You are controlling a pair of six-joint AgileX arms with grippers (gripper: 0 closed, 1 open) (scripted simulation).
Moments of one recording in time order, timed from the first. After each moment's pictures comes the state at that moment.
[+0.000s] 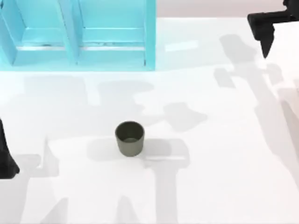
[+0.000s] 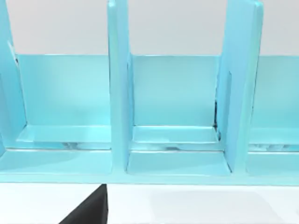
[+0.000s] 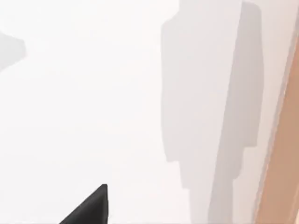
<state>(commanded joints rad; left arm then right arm) 0.00 0.00 0.00 0.00 0.00 0.00 0.22 2.21 2.34 -1.70 0.08 0.16</state>
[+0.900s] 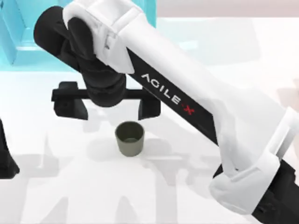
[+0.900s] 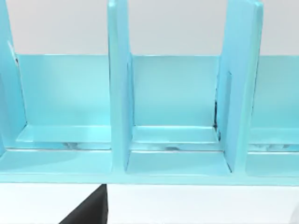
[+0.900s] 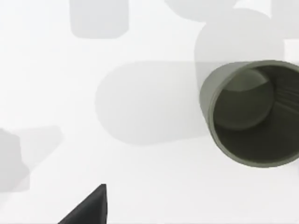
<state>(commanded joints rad) 0.00 0.00 0.00 0.00 0.00 0.00 0.94 2.76 3.08 -1.77 0.17 0.95</state>
